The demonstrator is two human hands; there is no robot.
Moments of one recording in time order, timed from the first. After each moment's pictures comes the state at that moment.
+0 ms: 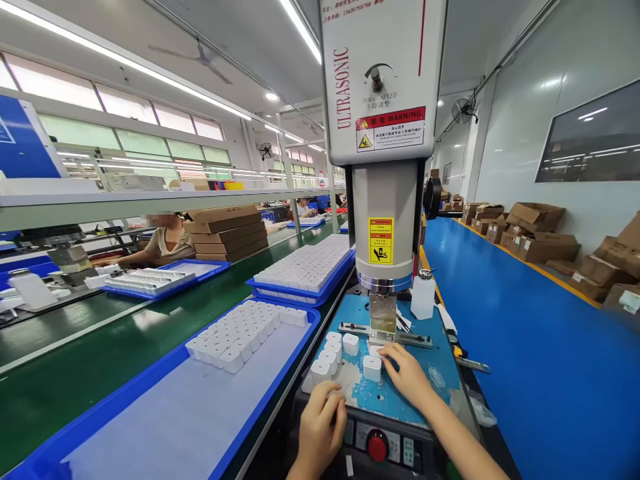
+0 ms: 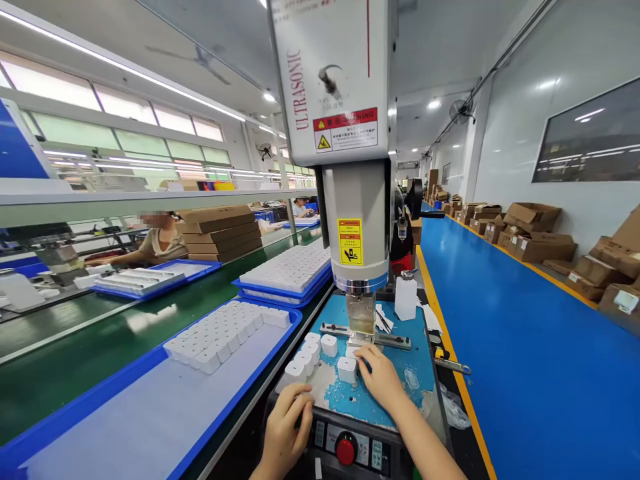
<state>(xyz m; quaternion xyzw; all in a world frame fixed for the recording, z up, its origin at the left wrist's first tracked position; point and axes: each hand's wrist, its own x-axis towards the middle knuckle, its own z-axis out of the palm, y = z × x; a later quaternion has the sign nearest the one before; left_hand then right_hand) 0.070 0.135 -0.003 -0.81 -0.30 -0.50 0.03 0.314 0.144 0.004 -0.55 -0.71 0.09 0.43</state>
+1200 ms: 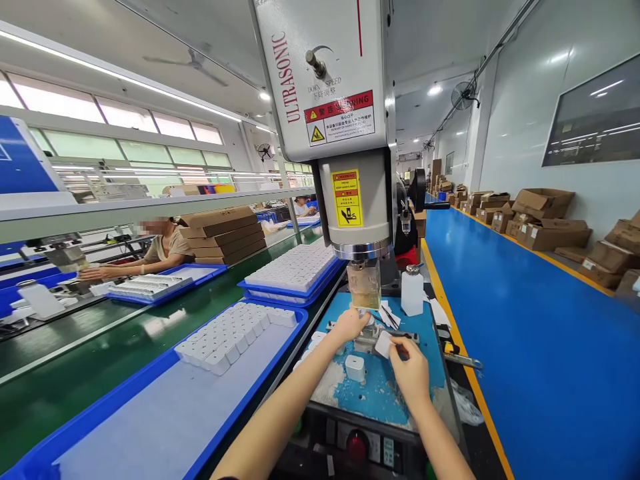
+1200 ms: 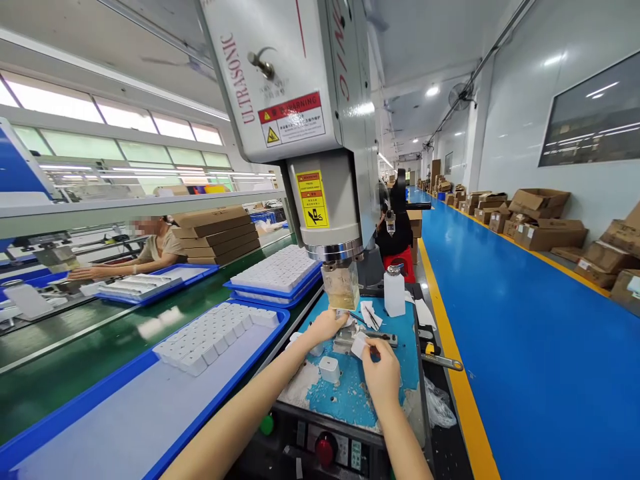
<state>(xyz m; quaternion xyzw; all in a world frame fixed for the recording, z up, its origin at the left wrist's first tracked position) 0.216 0.261 0.087 -0.84 -0.52 -0.12 -0.10 0.335 0.133 0.006 -0.64 -0.47 0.10 0.60</state>
